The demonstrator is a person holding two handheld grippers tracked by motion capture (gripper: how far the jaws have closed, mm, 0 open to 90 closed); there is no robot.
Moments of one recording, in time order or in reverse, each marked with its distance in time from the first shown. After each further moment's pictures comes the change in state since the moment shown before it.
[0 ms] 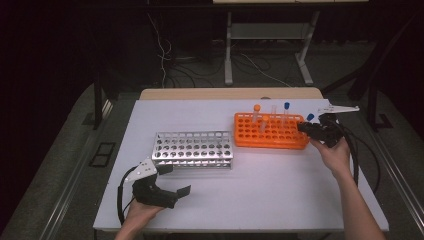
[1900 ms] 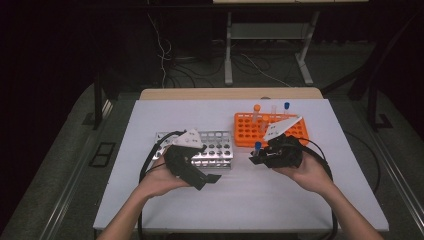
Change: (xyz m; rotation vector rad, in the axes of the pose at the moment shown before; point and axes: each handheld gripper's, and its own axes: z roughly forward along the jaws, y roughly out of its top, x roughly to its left) left arm -0.042 0.113 0.059 0.333 -0.173 0.289; right arm 0.171 0.028 -0.019 0.227 0.425 -0.471
